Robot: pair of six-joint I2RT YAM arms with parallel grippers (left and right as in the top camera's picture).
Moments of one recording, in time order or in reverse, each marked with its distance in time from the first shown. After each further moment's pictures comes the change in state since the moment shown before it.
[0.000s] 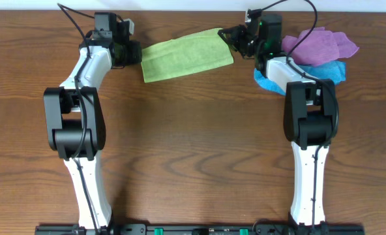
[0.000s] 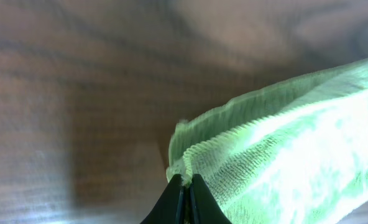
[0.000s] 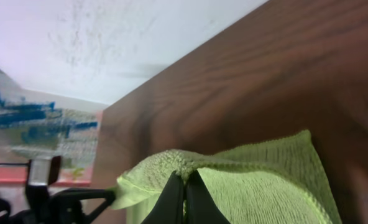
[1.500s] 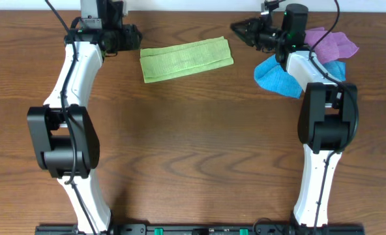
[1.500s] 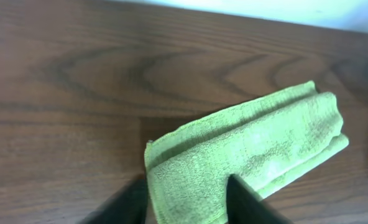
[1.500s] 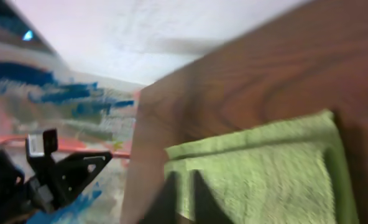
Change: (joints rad) left arm -0.005 -0.186 0.002 -0.021 0.000 0.024; right arm -0.083 -0.090 0.004 -0.134 -0.196 -0.015
